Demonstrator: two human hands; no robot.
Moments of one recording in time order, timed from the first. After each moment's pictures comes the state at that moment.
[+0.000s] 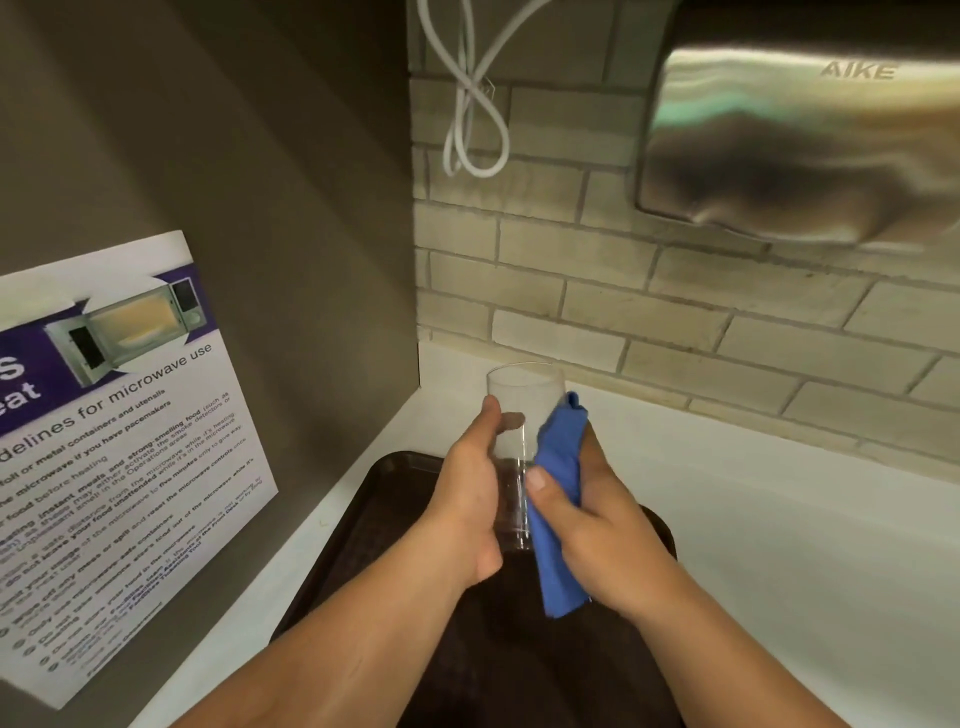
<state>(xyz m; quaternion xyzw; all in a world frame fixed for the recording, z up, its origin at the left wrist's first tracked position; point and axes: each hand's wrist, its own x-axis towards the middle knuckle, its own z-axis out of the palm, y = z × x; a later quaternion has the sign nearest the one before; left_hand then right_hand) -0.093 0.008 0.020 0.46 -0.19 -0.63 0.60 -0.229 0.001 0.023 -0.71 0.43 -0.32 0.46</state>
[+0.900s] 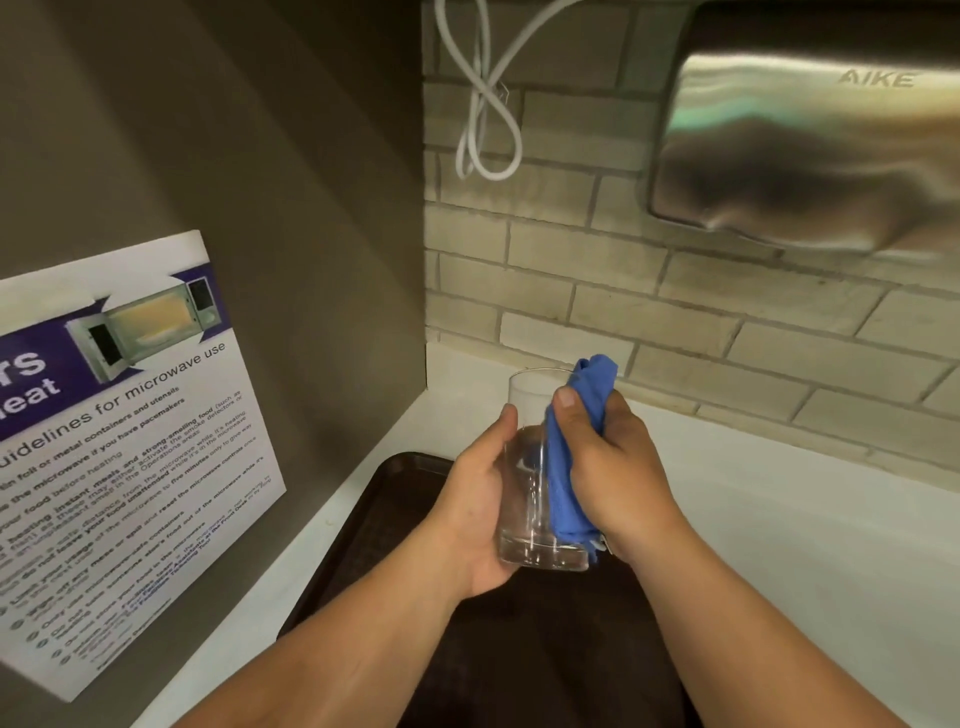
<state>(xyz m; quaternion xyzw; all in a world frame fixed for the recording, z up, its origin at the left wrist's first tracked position) -0.090 0.018 0.021 0.42 -0.20 -0.69 0.55 -0.210 -0.033 0.047 -0.64 0.49 -0.41 0.43</state>
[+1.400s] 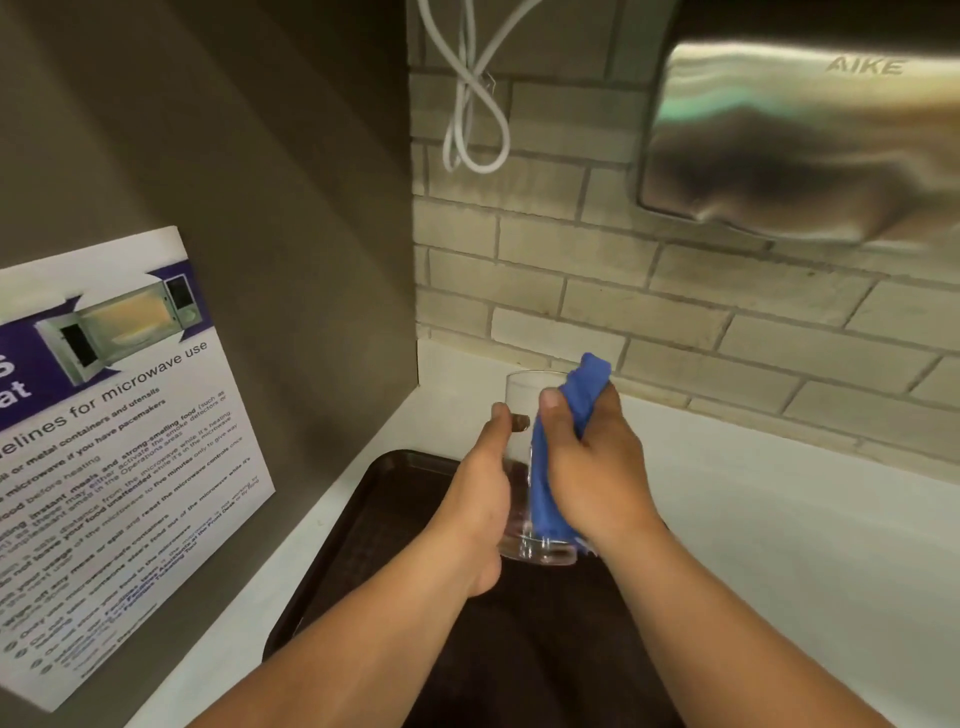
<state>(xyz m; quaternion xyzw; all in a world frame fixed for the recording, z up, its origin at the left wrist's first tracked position) -0.100 0.012 0.023 0.49 -0.22 -0.62 0.57 -0.203 -0.025 0.045 -0.64 0.51 -0.43 0.38</state>
